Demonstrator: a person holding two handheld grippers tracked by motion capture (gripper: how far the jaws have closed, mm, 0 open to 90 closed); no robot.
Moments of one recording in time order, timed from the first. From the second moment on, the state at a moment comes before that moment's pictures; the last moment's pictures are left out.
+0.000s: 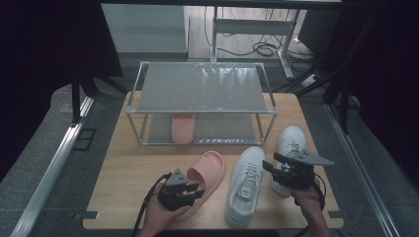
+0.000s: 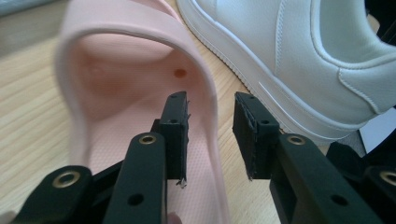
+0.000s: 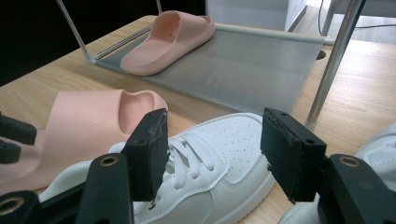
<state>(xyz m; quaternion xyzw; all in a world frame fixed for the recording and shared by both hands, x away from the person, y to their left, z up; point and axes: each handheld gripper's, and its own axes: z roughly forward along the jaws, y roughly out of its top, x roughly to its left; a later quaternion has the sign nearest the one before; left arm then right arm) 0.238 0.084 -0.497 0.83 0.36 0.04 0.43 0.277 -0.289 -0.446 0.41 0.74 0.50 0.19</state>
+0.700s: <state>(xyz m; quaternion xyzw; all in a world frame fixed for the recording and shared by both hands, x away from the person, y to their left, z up) 0.253 0.047 -0.510 0.84 0.37 0.09 0.39 0.277 -0.288 -0.447 0.41 0.74 0.49 0.19</state>
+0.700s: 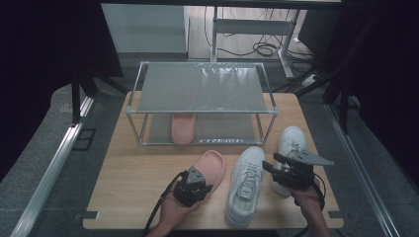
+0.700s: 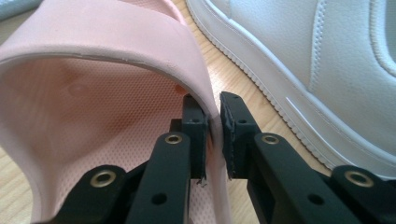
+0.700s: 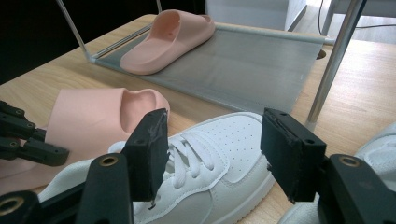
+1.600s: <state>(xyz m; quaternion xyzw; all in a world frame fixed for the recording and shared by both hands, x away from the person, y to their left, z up) 0.278 0.049 -0.491 0.81 0.39 0.13 0.42 0.277 -0.288 -0.447 0.41 0.74 0.49 0.20</state>
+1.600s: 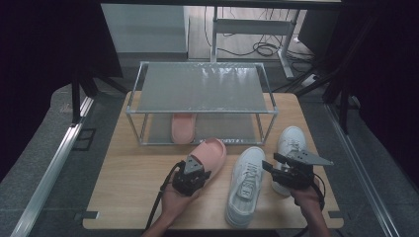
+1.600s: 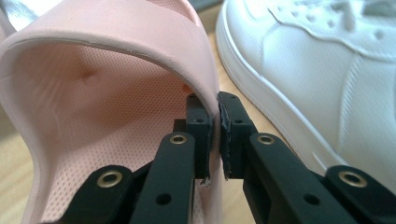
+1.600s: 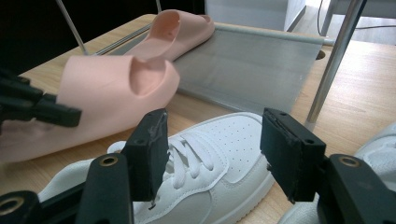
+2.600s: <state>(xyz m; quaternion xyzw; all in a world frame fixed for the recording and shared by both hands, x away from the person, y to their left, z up) 0.394 0.001 -0.492 0.77 0.46 0.19 0.40 0.278 -0.287 -0.449 0.41 0.74 0.49 0.19</state>
